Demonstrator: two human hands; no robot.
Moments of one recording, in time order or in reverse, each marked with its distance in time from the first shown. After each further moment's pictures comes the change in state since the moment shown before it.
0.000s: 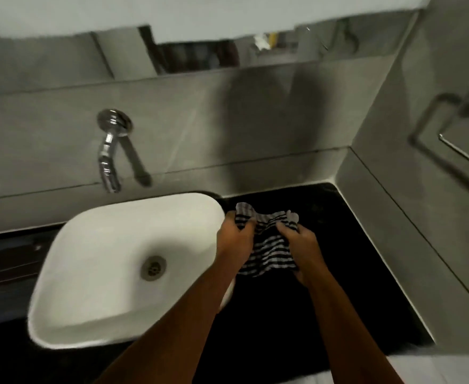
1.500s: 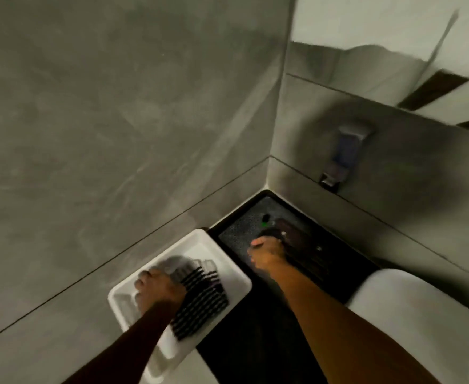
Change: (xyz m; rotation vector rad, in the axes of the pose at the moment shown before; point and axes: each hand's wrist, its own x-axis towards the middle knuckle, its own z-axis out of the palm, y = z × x) left_hand -0.155 -0.393 -0.598 0.437 0.869 -1.071; right_hand -0.165 0.227 0.683 -1.249 -0.900 -0.204
